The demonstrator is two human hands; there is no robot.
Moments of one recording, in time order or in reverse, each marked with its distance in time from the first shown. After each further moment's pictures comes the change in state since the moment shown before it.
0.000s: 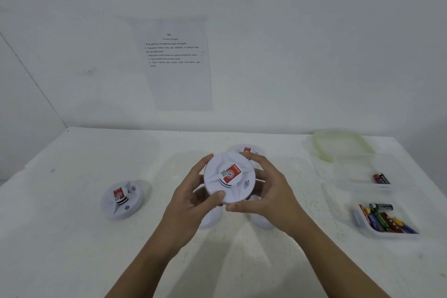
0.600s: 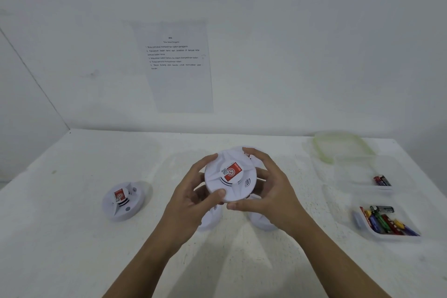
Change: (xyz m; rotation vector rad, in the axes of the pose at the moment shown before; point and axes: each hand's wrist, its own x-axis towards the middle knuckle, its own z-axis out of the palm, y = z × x) left_hand 0.003 0.002 -0.001 0.022 0.003 0.008; right_hand 0.001 -0.002 -0.002 0.059 0.018 -0.032
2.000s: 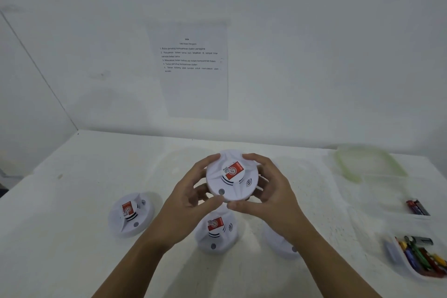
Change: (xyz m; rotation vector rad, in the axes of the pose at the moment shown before) left_hand 0.040 -0.004 -0.049 0.090 -0.055 -0.007; right_hand 0.050 0.017 0.029 0.057 0.010 0.065
